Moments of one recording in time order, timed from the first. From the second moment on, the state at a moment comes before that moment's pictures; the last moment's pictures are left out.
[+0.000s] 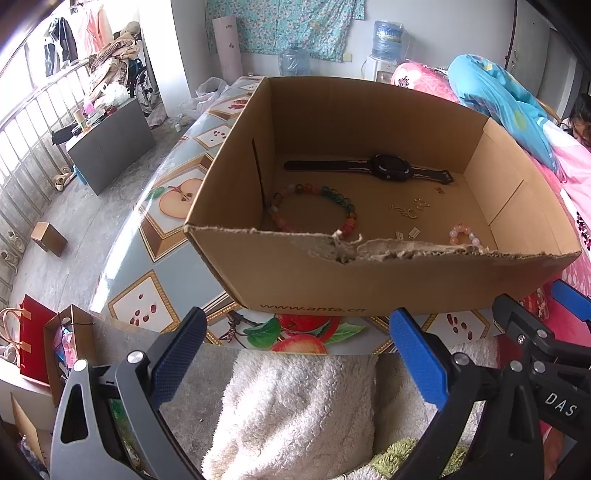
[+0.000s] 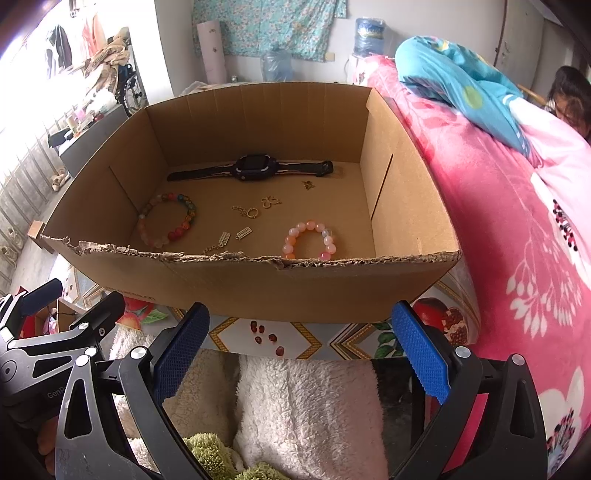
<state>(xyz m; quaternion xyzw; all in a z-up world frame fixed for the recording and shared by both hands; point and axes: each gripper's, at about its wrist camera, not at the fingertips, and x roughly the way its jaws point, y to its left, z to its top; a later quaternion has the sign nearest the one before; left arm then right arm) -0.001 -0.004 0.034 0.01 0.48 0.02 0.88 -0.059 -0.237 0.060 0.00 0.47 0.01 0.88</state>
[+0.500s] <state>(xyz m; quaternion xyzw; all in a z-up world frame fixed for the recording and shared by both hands) -0.001 -0.003 0.034 0.01 0.48 0.02 0.88 -0.059 -0.237 0.061 0.00 0.47 0.01 0.88</state>
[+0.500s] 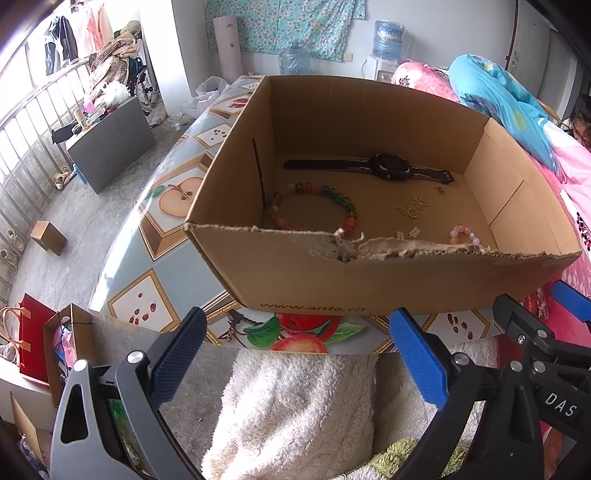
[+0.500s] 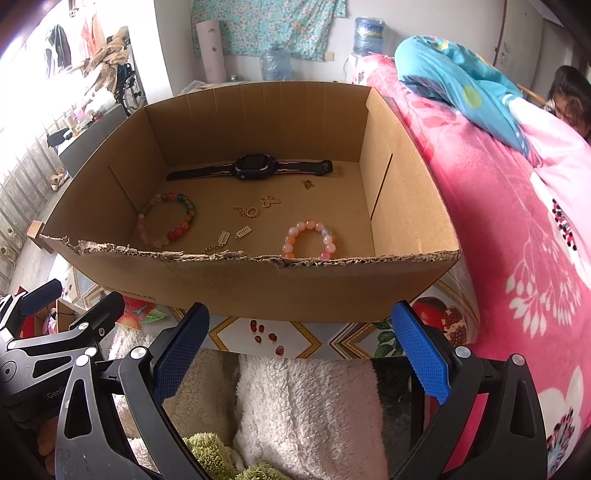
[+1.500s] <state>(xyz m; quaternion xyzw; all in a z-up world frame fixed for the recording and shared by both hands) -0.001 -0.004 0.035 0.01 0.48 0.02 0.88 -0.058 -0.238 0.061 0.00 0.47 0.01 0.88</state>
